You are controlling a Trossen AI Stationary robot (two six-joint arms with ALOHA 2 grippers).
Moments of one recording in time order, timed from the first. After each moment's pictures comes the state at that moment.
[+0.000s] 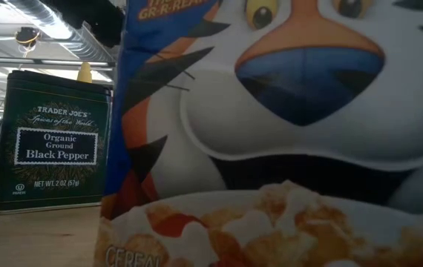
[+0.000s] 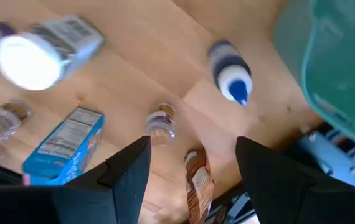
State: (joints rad) left arm -0.27 0.99 0.66 -0.17 -0.24 -0.08; right arm -0.22 1.62 1.50 -1.57 -0.17 0.71
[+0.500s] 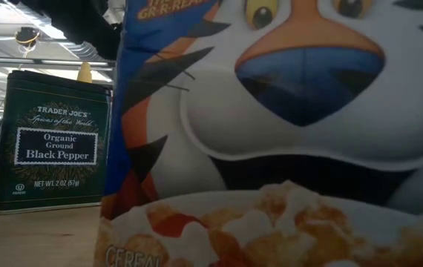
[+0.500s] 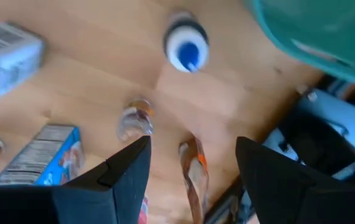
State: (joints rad) left arm -0.27 1.07 0.66 -0.19 -0.24 -0.08; right arm -0.22 1.49 1.28 -1.48 -0.15 0.91
